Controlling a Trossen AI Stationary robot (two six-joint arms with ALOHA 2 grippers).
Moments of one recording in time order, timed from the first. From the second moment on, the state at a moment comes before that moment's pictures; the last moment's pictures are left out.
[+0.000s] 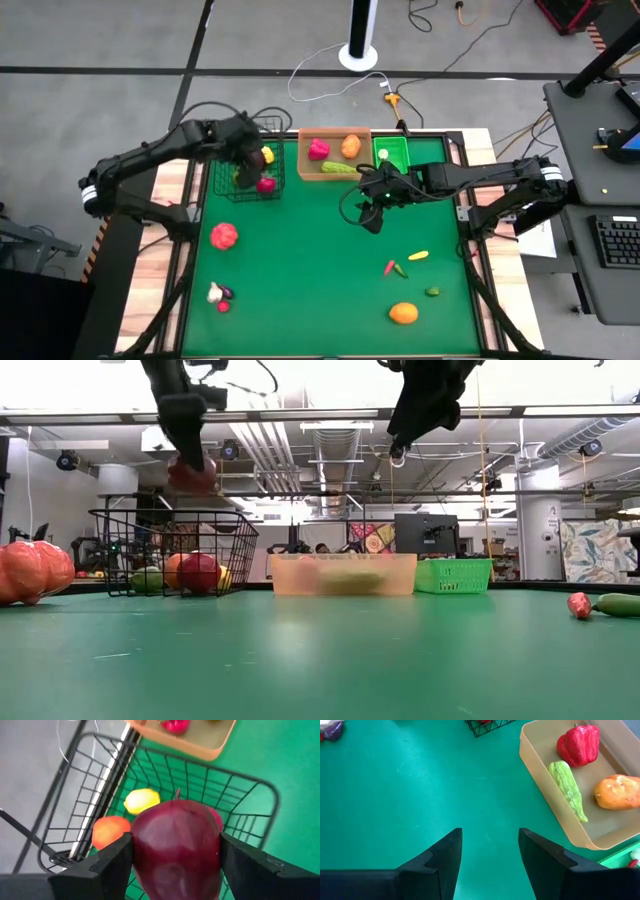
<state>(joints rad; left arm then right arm) 0.47 1.28 1.29 -1.13 -0.25 0.11 0.02 1.41 1.27 -0.75 0.21 0.34</state>
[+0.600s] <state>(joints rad) 0.63 1.47 1.29 -1.14 -0.20 0.20 0.02 1.41 1.26 -0.75 0.21 0.34</state>
